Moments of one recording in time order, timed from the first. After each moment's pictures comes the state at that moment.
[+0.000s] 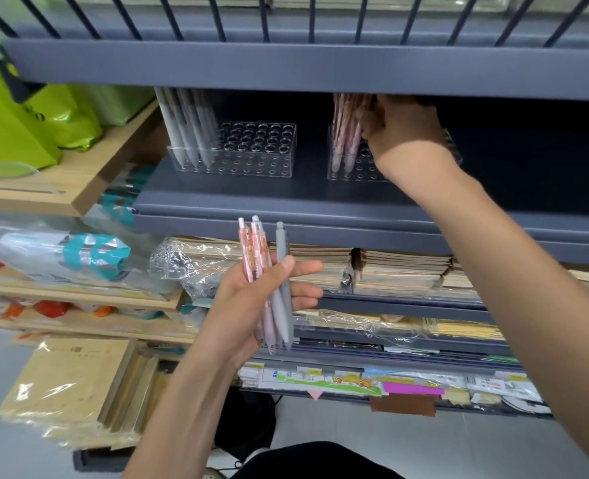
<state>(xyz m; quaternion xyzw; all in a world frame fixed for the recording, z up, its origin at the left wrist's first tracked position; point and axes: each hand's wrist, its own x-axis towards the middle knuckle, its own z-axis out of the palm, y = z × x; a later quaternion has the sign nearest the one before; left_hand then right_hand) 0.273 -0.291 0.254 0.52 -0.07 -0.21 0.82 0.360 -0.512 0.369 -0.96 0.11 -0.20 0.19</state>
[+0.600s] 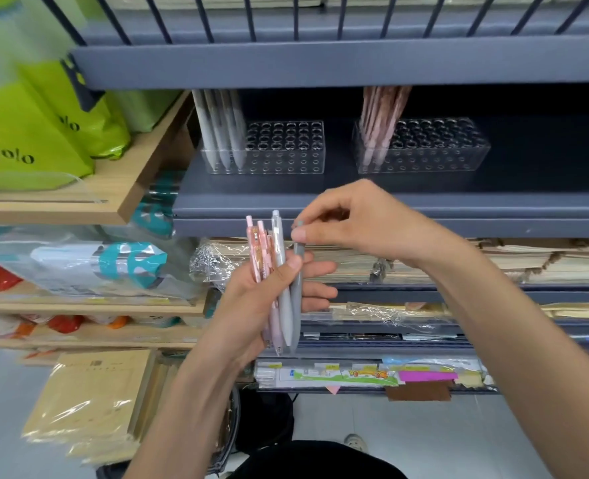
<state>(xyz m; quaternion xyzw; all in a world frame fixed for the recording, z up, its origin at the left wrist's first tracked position) 0.284 -0.237 0.264 0.50 -0.09 -0.26 0.82 0.302 -0.423 0.328 -0.87 -0.11 0.03 0.49</state>
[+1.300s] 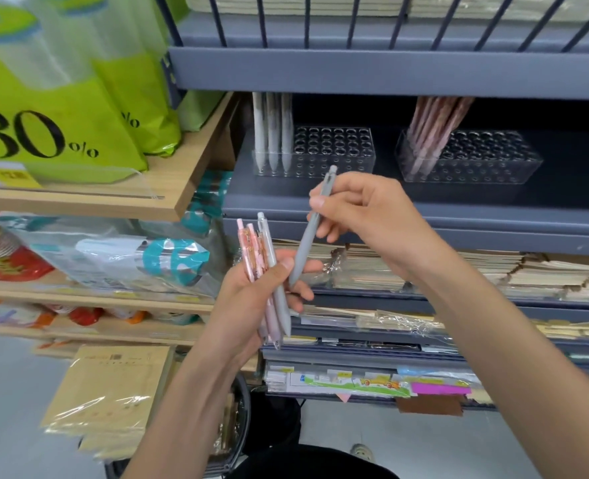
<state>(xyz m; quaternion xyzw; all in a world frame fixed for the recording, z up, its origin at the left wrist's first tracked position) 0.307 -0.179 0.249 0.54 -0.09 -0.18 0.82 0.324 -0.367 0.319 -0.76 -0.05 -0.04 0.65</state>
